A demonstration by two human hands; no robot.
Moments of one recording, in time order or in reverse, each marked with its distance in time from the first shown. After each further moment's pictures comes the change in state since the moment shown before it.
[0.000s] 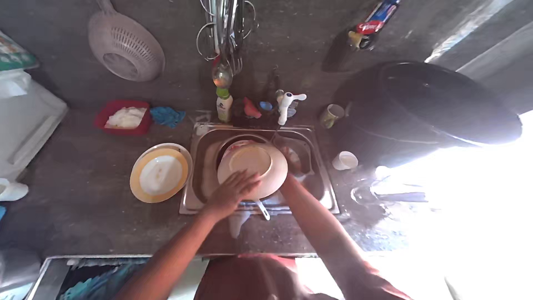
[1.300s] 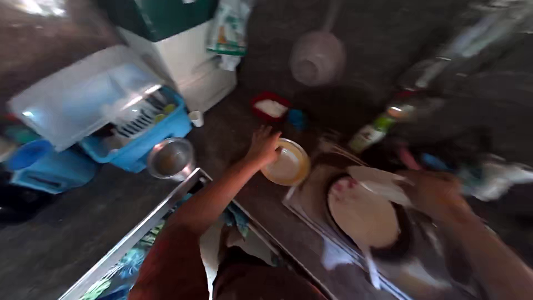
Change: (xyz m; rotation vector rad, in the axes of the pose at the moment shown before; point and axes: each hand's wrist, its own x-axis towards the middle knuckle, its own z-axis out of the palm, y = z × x) left_hand -0.161 -0.076 -0.204 0.141 0.272 -1.004; right_hand -0.067 -0.042 0.065 -1.566 -0.252 -1.023
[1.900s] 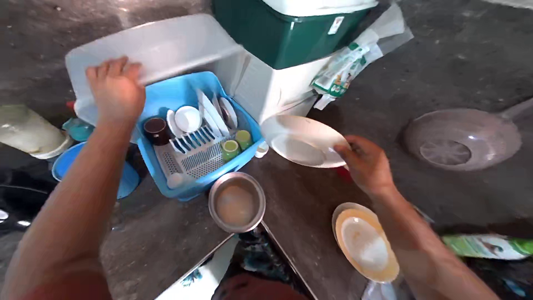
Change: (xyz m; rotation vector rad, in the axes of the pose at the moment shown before) left_hand -0.155 -0.449 -0.415 0.504 0.770 -0.407; right_hand 0.190 -0.509 -0.009 0.707 0.263 -0.599
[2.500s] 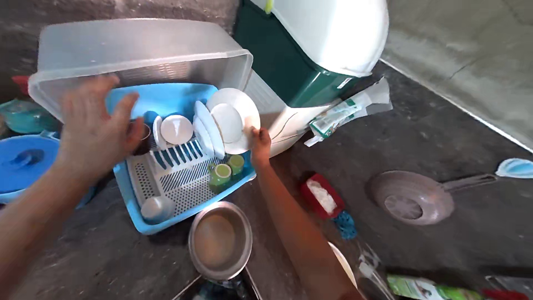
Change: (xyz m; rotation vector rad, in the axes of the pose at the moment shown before) left_hand -0.062 -0.043 0.032 -0.122 0.214 0.191; right_hand 0.145 0.012 0.260 0.571 0.080 0.165
